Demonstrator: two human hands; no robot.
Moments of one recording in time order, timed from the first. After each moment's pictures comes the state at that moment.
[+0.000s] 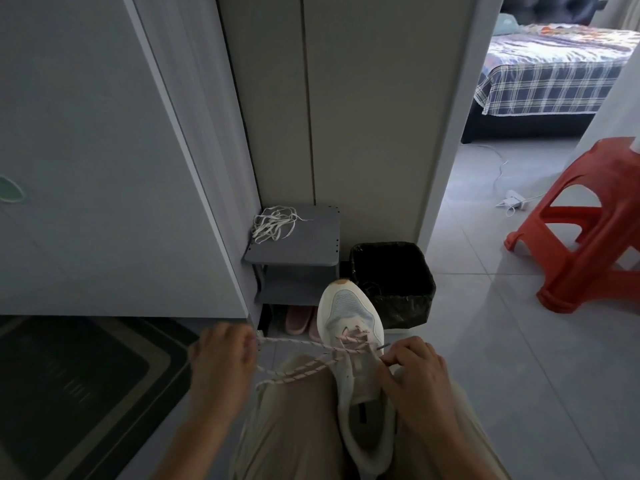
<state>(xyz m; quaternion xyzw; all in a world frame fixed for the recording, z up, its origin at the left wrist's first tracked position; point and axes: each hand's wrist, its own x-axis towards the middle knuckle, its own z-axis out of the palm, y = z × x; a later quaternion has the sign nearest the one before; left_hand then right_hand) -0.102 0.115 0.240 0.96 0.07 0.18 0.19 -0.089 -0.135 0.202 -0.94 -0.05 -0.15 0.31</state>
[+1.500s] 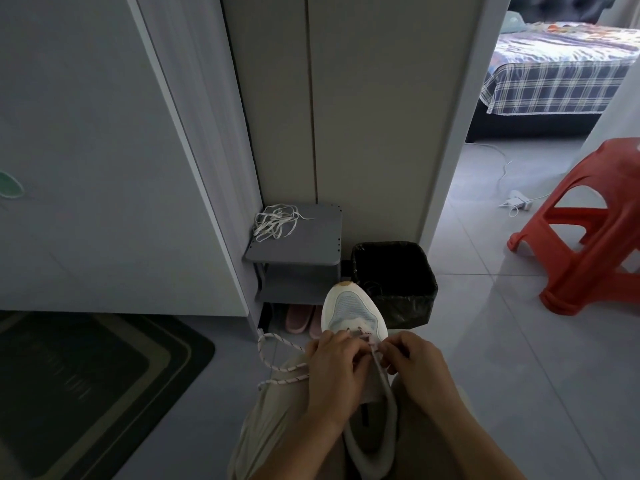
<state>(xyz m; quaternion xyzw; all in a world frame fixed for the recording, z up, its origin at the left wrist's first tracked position) -0.077 -0.005 0.200 0.93 -0.07 0.20 0.30 -0.068 -0.138 0.232 -0.90 0.00 0.08 0.44</state>
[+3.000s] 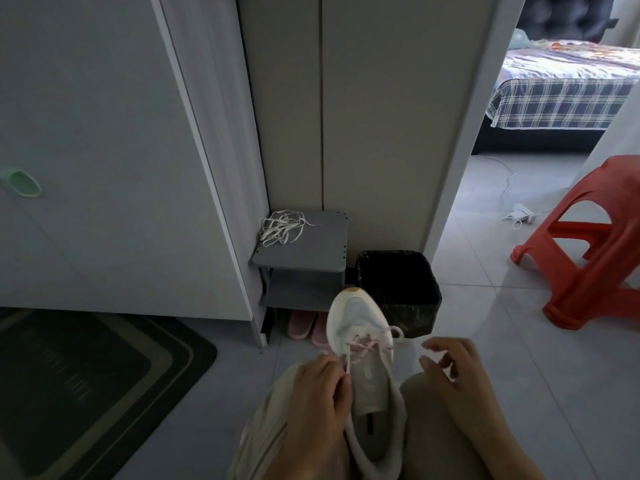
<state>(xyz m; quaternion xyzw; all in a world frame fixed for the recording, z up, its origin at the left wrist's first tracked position) -0.112 0.027 0.212 0.92 -0.10 0.23 0.30 -0.080 -0.175 0.215 -0.88 -0.05 -0.11 0.45</state>
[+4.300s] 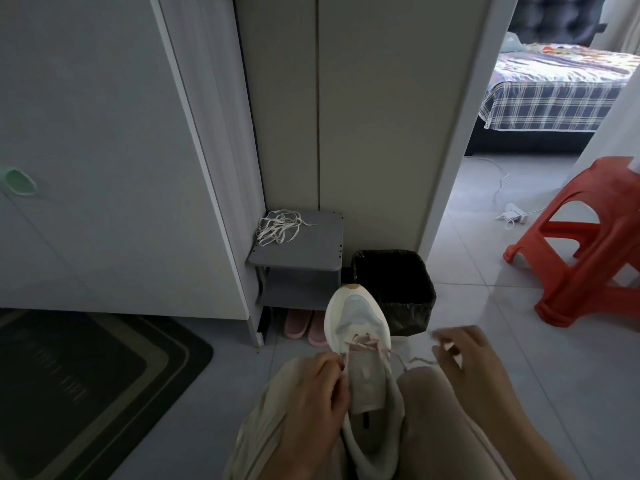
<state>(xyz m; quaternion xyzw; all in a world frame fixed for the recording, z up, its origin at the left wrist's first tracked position) -0.121 0.028 0.222 0.92 -0.12 0.21 0.32 -0.082 -0.189 0.243 -0.95 -0.03 -0.11 0.29</state>
